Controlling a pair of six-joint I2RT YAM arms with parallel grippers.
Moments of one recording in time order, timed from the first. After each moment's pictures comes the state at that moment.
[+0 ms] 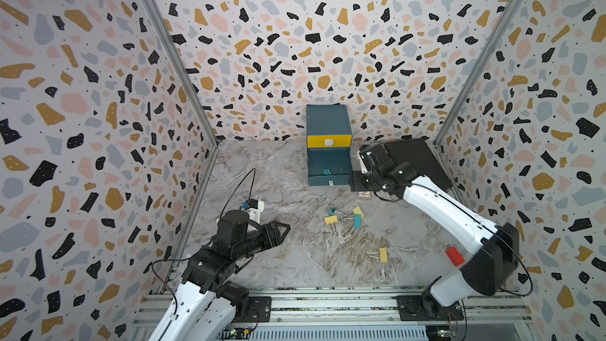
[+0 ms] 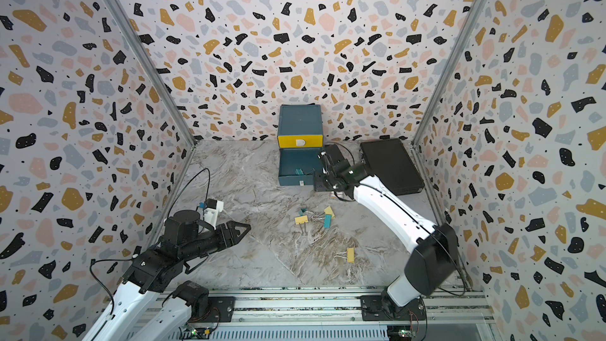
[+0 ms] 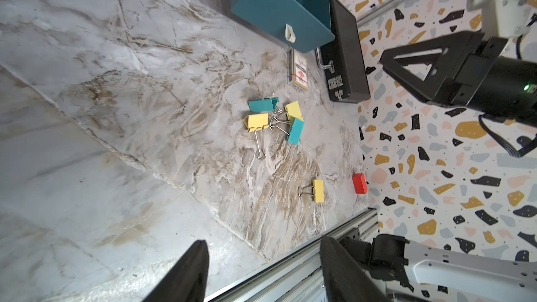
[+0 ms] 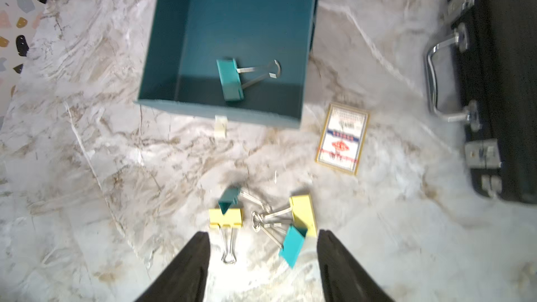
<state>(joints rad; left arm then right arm) -0.38 0.56 0.67 -0.75 0.41 -0.73 0.64 1.47 1.33 -0.77 0.08 0.47</state>
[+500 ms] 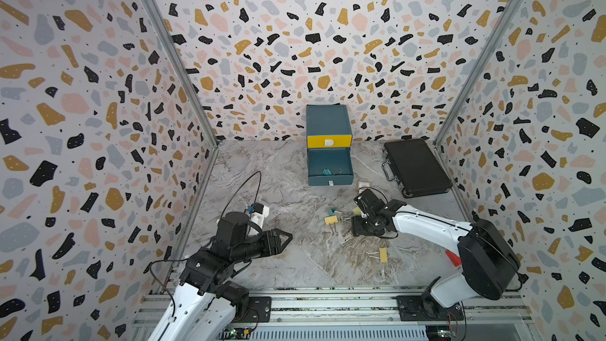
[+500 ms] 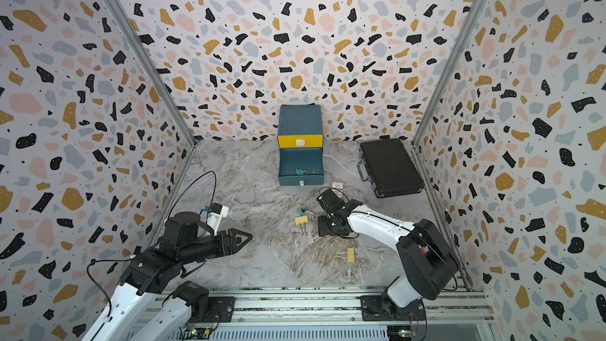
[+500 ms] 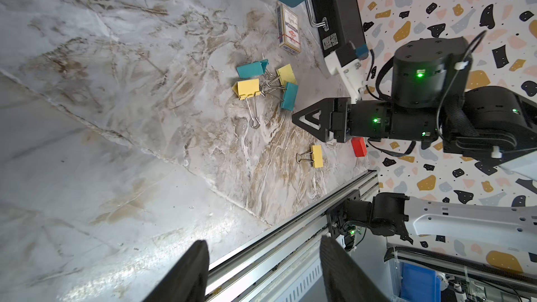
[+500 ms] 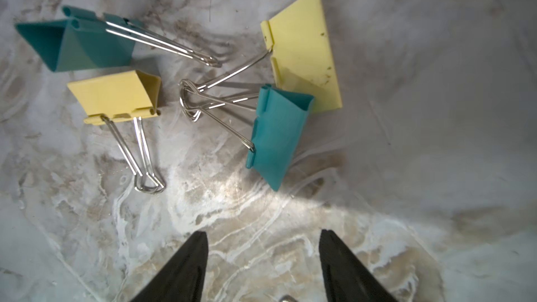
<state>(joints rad) -0.38 0.55 0.68 -0.84 0.49 -0.64 0.70 1.55 0.90 -0.59 0.00 0.59</state>
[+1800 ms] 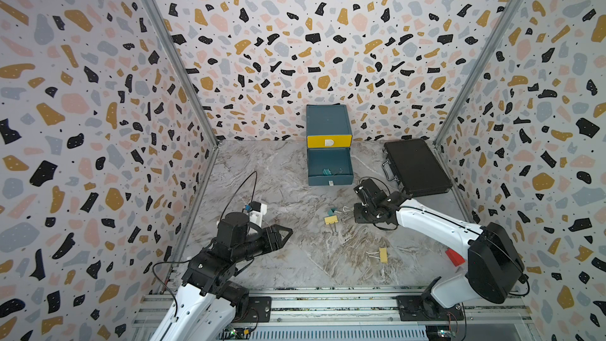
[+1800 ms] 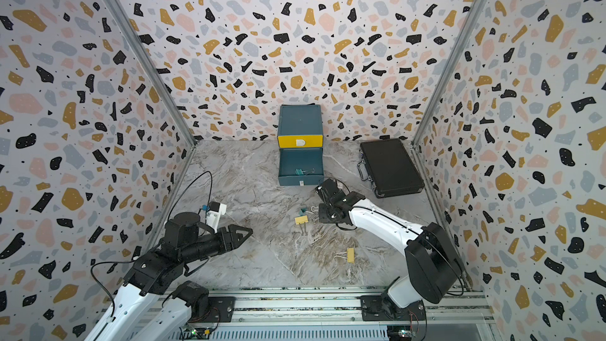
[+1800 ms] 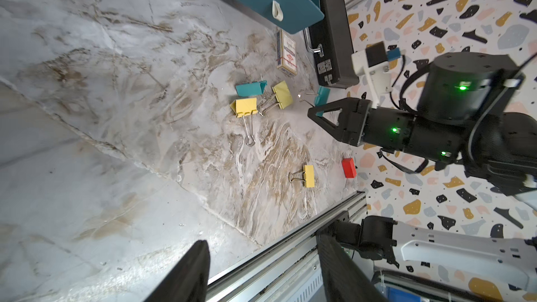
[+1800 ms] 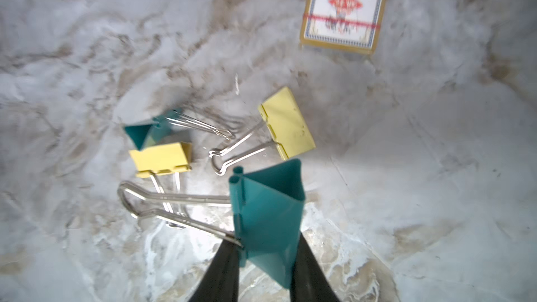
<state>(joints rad) -0.38 0.52 0.63 -0.72 0.43 -0.77 0.70 1.50 1.10 -0.69 0.12 0.57</state>
